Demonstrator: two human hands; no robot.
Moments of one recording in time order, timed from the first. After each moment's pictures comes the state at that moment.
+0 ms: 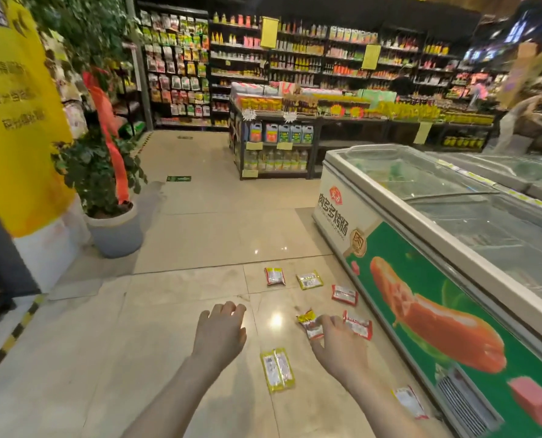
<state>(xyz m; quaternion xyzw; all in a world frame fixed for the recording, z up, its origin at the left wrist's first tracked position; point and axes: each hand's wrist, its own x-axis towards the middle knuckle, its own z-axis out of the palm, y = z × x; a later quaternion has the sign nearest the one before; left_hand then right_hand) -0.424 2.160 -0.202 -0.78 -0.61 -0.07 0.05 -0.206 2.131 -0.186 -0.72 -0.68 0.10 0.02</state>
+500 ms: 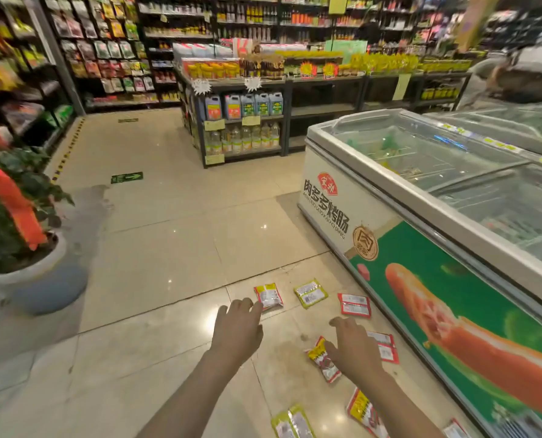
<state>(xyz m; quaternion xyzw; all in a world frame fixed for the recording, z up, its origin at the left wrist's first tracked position) -0.392 2.598 -0.244 -0.85 -0.53 -0.03 0.00 -0.190 2.531 -0.250 -0.79 -0.59 0.16 0.00</state>
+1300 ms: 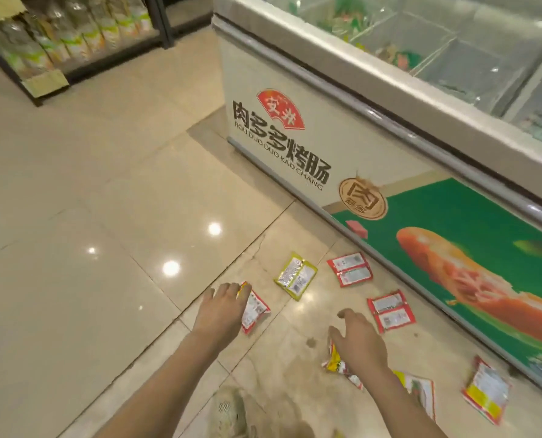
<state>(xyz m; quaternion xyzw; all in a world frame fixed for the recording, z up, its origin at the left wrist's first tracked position) -0.274 3.166 -0.460 -0.94 -0.29 0.14 -0.07 -0.104 2.984 -0.440 -0.91 -0.28 0.29 0.01</state>
